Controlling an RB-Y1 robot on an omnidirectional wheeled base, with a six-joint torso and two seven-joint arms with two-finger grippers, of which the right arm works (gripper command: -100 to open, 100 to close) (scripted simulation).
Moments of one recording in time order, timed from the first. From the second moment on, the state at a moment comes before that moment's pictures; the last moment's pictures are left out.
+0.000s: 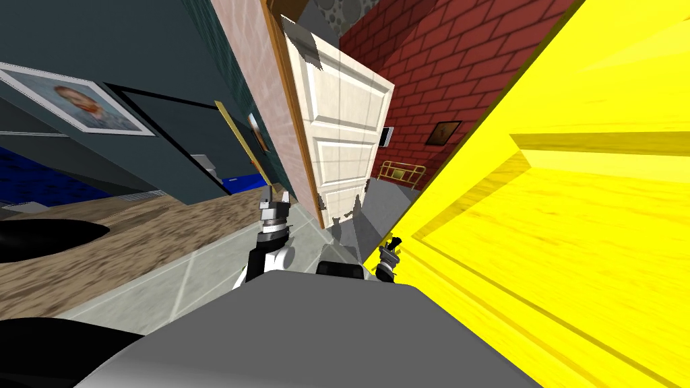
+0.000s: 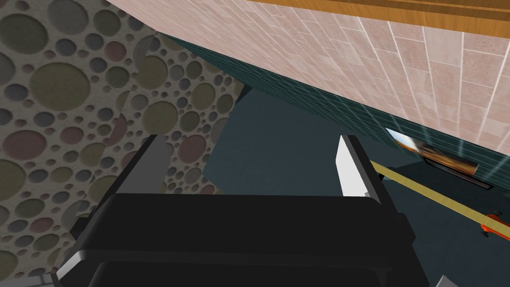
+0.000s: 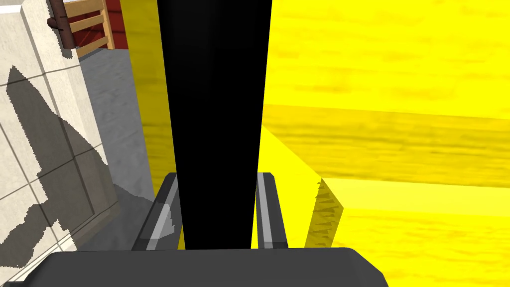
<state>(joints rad) 0.29 -0.01 0.12 -1.08 -0.78 -0.96 -1.00</state>
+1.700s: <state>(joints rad) 0.29 -0.02 -0.02 -1.07 -0.89 -0.99 -0.97</state>
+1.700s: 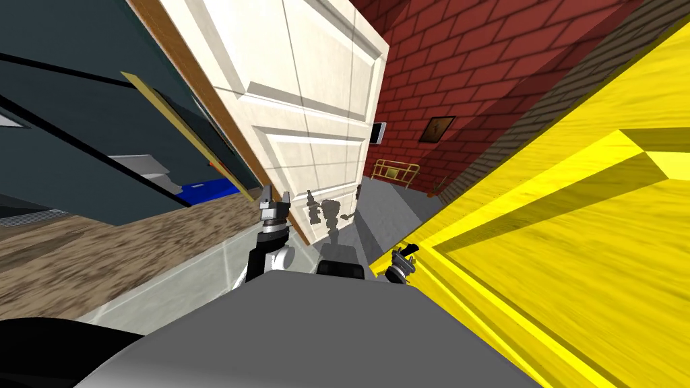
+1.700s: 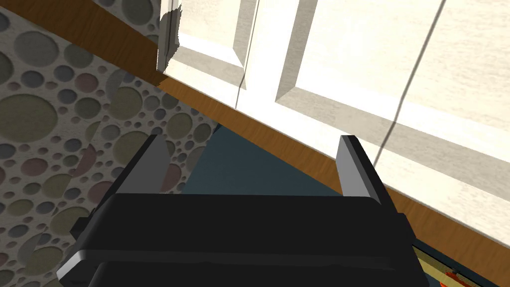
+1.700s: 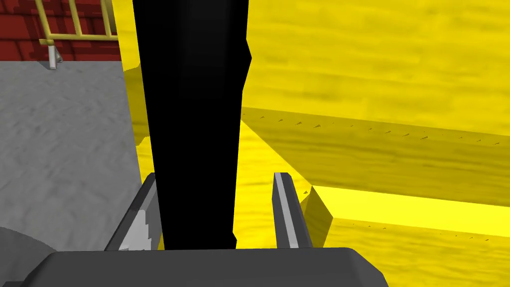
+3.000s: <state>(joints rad) 0.26 0.01 -0.13 -1.08 -1.02 -1.03 -0.90</state>
